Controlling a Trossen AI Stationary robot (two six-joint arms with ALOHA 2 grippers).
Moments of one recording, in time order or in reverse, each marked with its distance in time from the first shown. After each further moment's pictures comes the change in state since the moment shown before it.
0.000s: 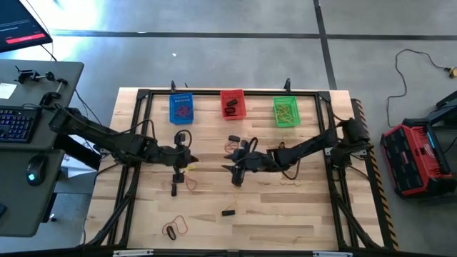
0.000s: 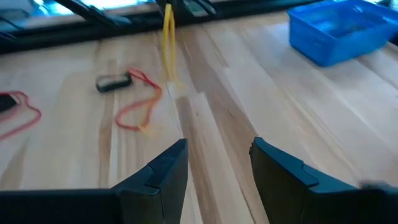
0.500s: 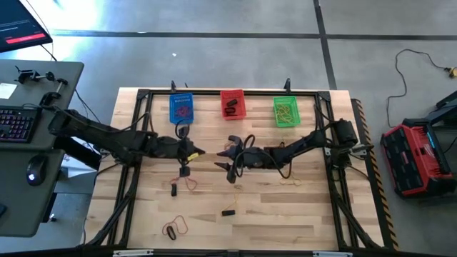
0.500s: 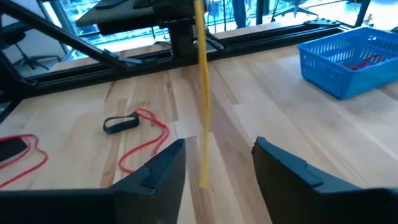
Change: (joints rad) left arm 0.092 0.005 0.000 0.176 0.015 0.086; right arm -0.056 0.113 0.000 0.290 -0.083 -0.027
